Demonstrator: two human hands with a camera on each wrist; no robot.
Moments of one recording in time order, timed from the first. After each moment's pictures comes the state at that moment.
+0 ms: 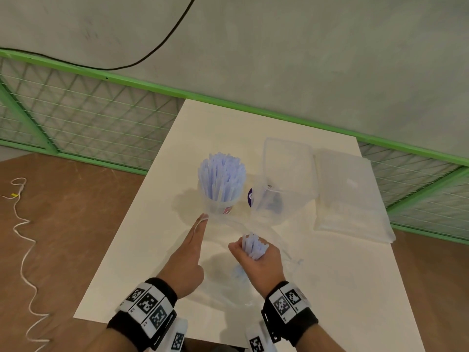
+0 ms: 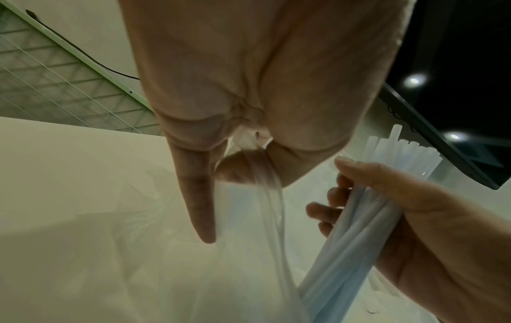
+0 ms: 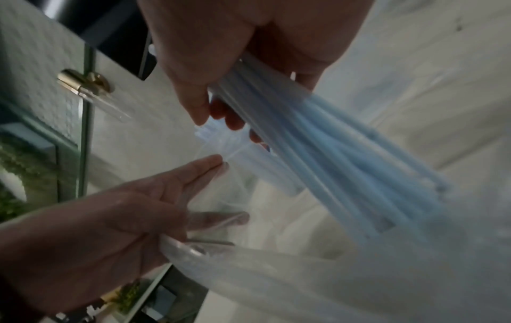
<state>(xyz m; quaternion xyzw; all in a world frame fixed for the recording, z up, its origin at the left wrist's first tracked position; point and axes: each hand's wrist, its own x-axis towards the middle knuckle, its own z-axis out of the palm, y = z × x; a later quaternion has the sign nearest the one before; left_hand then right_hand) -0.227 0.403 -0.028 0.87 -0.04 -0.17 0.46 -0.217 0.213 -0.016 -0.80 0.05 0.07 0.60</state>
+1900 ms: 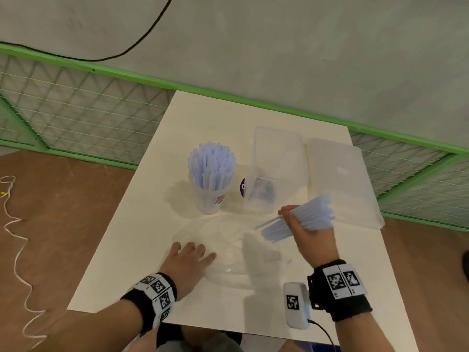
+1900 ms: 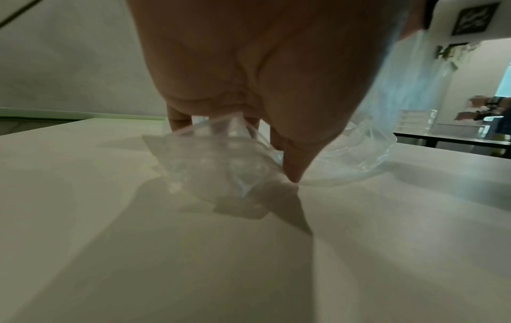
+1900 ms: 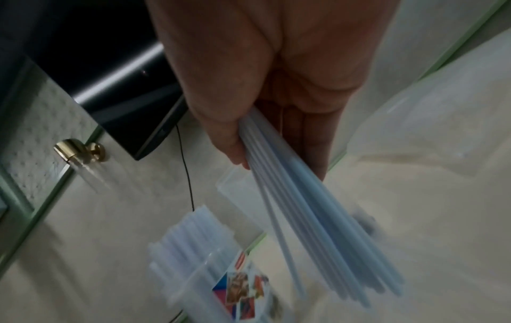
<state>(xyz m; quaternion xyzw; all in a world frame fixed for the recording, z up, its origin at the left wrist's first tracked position) -0.239 0.396 -0.091 0.94 -0.27 -0.21 -0.06 -0.196 0.113 0.017 -0.84 0.08 -0.05 0.53</state>
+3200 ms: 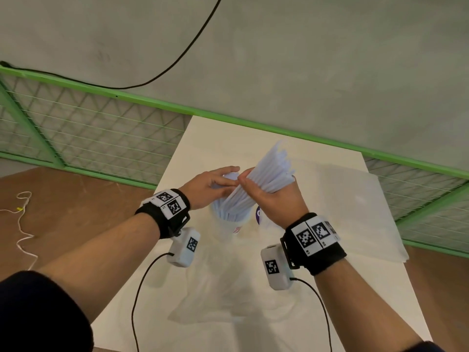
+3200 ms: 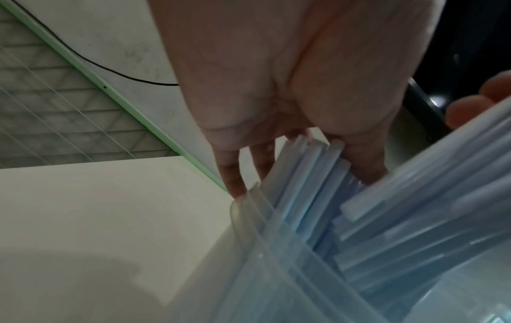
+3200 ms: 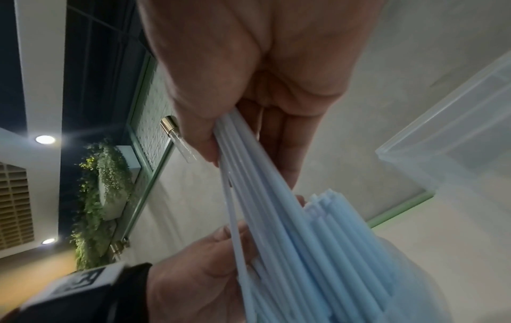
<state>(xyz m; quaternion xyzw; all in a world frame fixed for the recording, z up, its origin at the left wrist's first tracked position) -0.049 0.433 0.027 0.80 -0.21 -0.15 0.55 -0.094 0.231 0.090 -0.83 -0.14 -0.02 0.54</state>
